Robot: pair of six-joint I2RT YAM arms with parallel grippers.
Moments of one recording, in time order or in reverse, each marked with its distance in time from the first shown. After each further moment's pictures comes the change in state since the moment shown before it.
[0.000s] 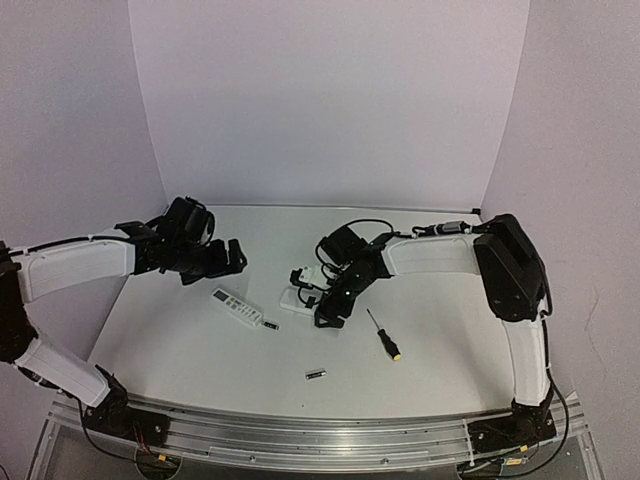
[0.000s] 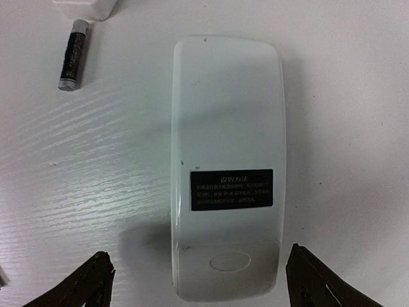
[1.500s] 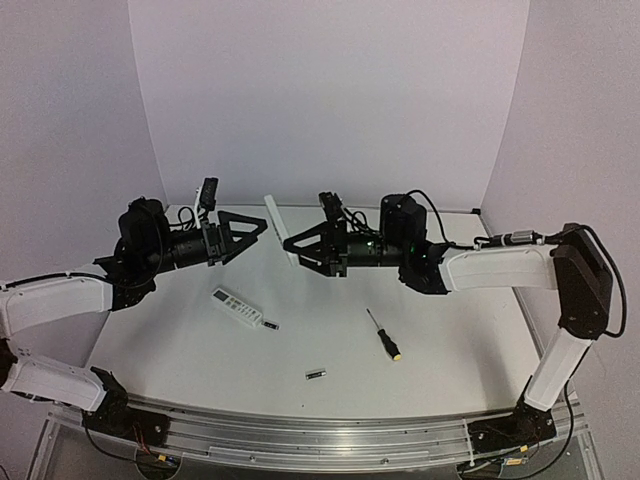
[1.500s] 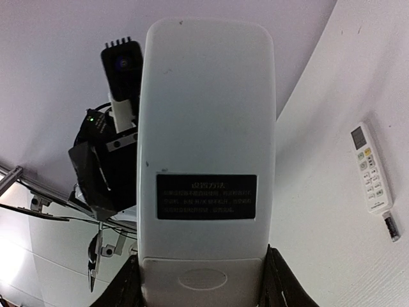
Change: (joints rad) left arm 0.000 -0.220 -0.278 0.875 0.655 -0.167; right arm 0.010 -0.406 -0.432 1.074 -0.562 1.528
